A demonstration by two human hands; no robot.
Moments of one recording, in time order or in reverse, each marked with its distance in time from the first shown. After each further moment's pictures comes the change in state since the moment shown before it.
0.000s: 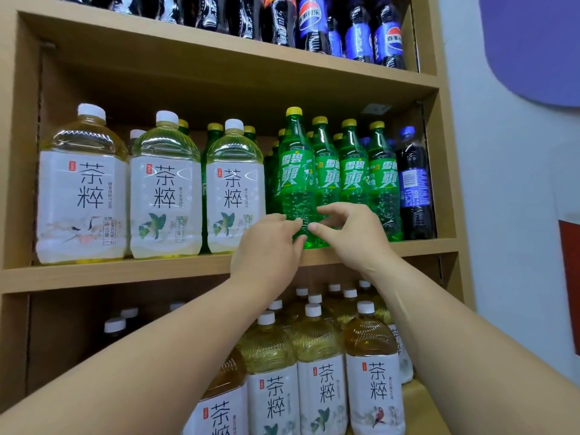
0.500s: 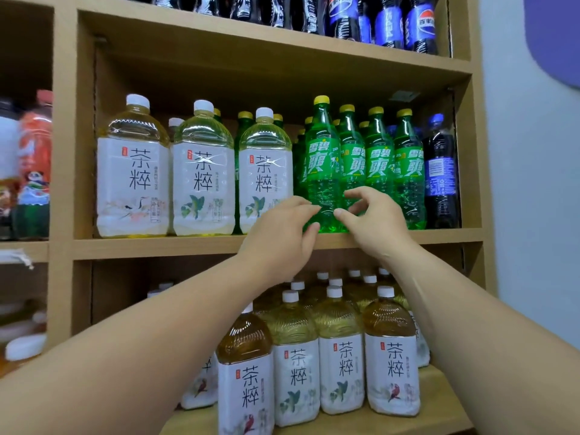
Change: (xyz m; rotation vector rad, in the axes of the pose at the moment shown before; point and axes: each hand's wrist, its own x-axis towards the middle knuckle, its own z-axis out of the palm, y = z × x) left_hand -0.019 -0.017 -0.034 -0.089 -0.049 0.160; right_hand -0.012 -0.015 0.002 -0.098 0.037 0.031
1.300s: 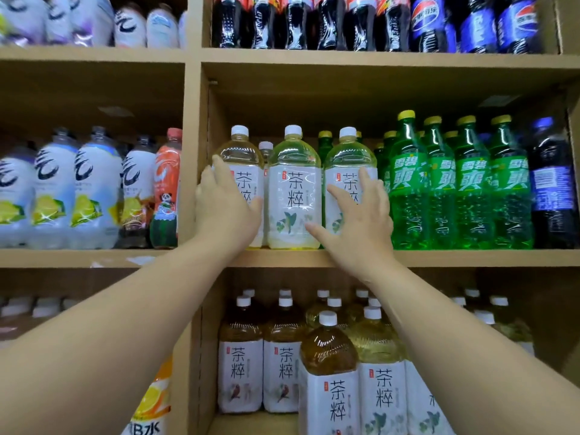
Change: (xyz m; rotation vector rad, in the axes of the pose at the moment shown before) left_hand -0.025 -0.100 -0.139 0.282 0.272 -0.657; right_hand -0.021 -0.107 0.095 -0.093 -0.025 -0.280
